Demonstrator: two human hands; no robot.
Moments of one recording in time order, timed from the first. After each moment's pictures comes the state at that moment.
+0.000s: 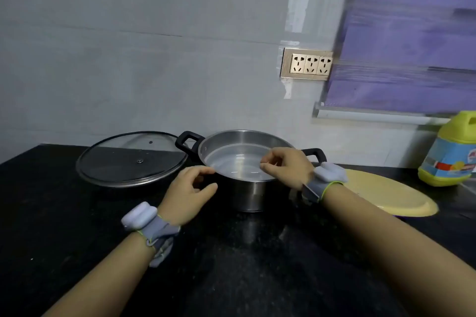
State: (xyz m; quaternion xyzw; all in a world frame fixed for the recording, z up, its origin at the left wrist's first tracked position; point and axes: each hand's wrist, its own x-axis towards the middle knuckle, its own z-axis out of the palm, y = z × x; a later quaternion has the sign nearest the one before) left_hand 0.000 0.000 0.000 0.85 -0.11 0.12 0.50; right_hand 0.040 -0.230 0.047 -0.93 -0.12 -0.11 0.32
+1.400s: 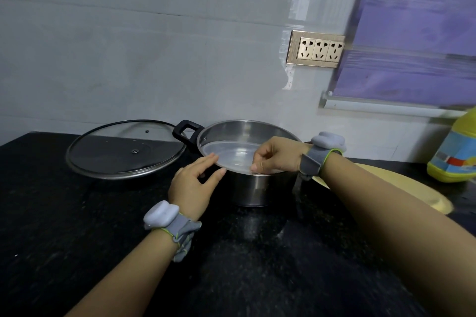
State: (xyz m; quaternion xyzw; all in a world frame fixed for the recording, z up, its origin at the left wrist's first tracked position) left_hand 0.020 -0.021 -0.025 0.83 -0.04 0.24 0.49; right_hand 0.064 -0.217 0.064 -0.93 -0.24 0.11 0.27
